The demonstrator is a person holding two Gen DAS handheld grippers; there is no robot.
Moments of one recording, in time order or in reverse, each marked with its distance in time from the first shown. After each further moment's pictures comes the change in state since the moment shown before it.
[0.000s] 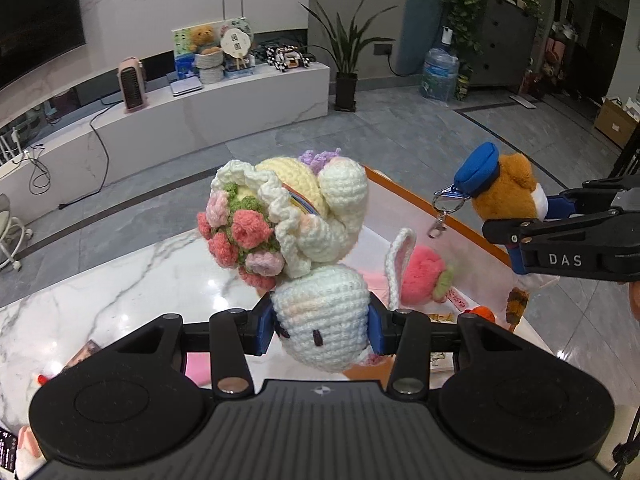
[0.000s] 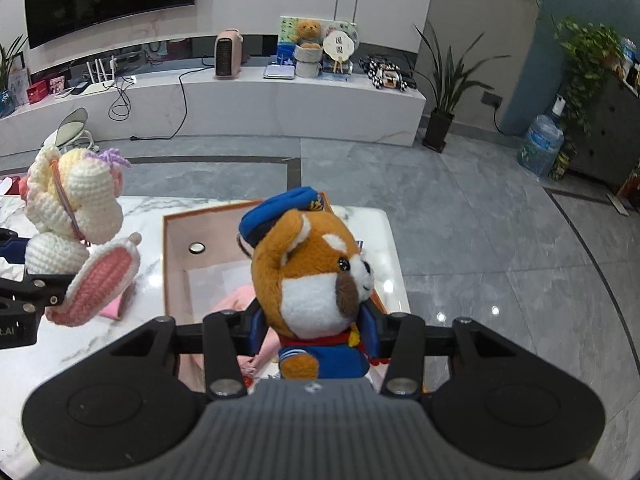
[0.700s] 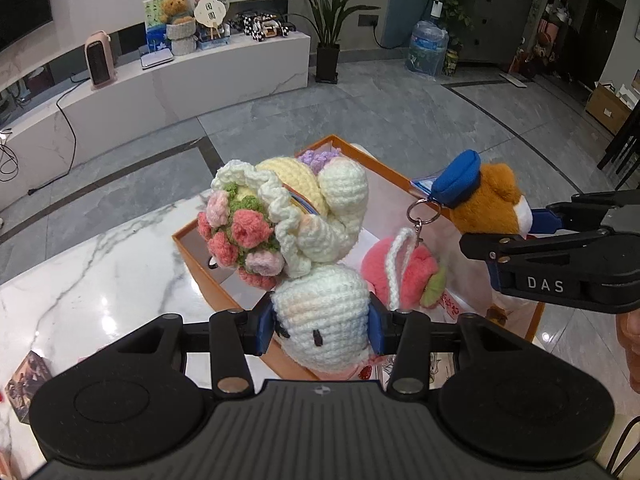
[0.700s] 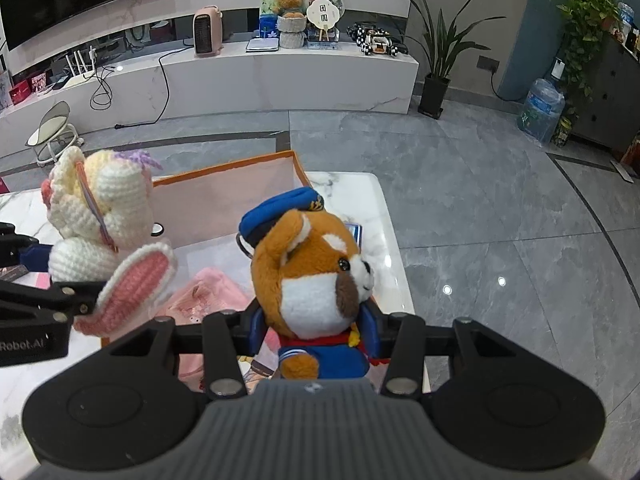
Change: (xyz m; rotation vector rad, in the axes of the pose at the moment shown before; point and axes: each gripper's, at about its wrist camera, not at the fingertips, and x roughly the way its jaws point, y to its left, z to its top) left arm 0.072 -0.020 0.007 -0.004 0.080 -0.055; right arm 0.073 -0.031 -0.011 0.054 0.072 0.006
